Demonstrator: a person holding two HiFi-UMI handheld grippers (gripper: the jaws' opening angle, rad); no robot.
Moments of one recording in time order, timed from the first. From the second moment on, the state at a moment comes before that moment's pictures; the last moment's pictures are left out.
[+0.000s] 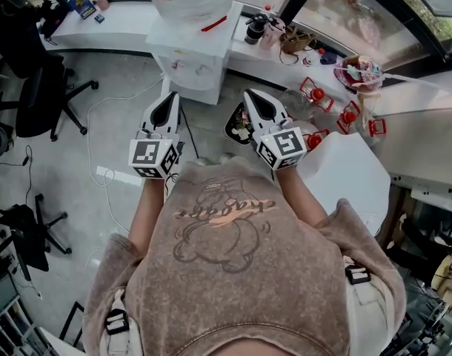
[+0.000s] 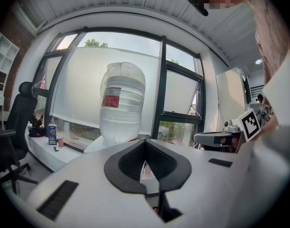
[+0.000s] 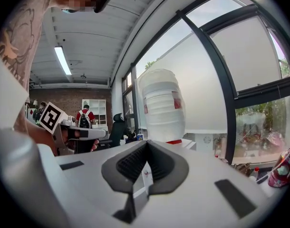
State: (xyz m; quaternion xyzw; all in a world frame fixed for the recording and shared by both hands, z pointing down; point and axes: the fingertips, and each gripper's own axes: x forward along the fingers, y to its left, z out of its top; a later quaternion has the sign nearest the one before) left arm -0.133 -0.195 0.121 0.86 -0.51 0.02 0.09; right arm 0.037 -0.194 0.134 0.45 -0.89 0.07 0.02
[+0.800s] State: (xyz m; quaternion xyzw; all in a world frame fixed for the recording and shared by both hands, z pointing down) left arm -0.128 -0.197 0.117 0.85 -0.51 0.02 0.09; right arm 0.041 -0.200 0.133 0.46 -0.88 0.07 0.02
